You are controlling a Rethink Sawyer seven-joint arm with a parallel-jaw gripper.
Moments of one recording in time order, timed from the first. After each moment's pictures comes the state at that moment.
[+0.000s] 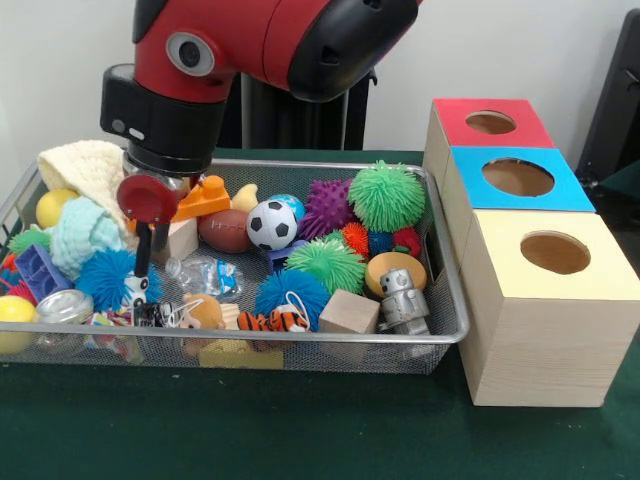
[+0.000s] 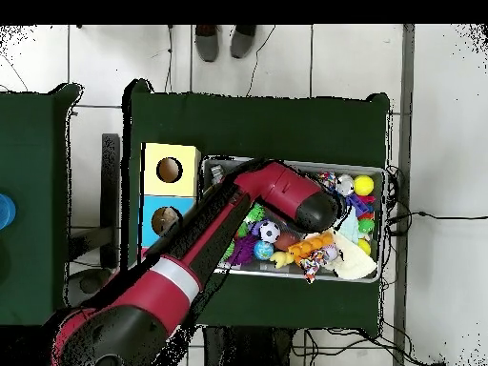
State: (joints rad) arm 0.23 0.13 -0.84 1.00 -2.04 -0.65 2.85
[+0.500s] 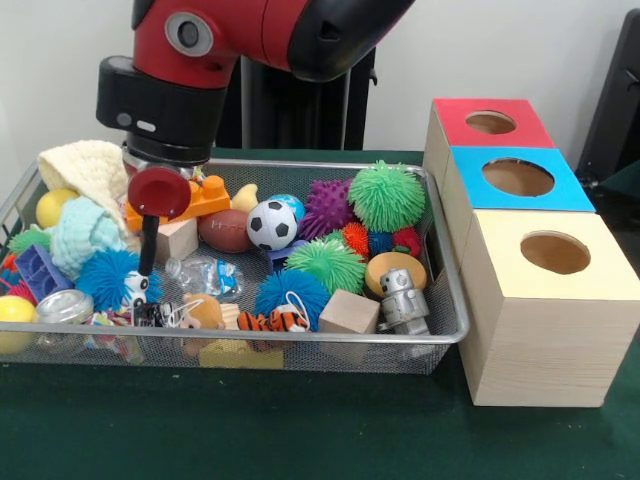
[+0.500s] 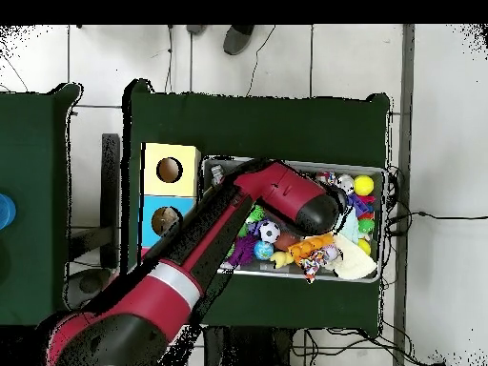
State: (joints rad) arm 0.24 0.09 -0.82 1.03 -2.04 -0.61 2.57
